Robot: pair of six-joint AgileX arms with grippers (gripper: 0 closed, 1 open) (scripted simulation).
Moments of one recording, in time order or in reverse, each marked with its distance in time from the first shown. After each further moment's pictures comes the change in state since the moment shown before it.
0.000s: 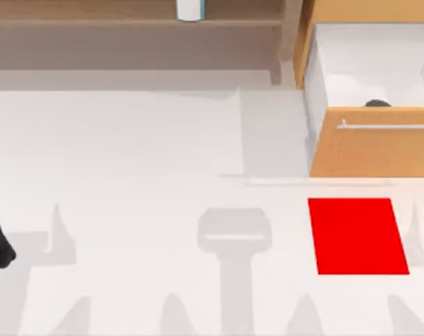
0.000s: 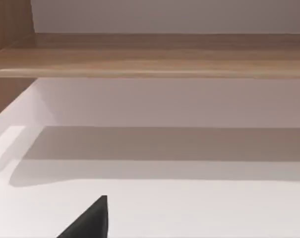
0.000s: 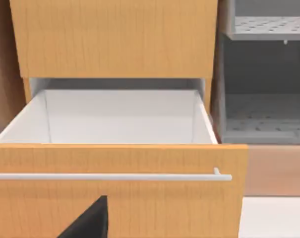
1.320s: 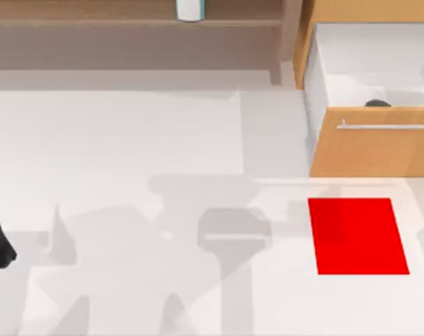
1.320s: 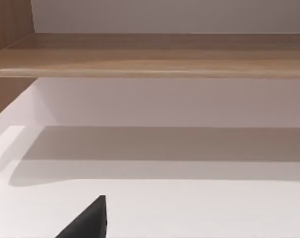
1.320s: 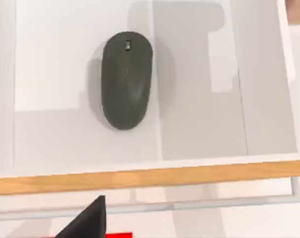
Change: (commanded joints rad) left arm 0.000 0.000 0.000 0.000 0.000 0.000; right arm 0.104 1.500 1.325 -0.811 0.092 0.153
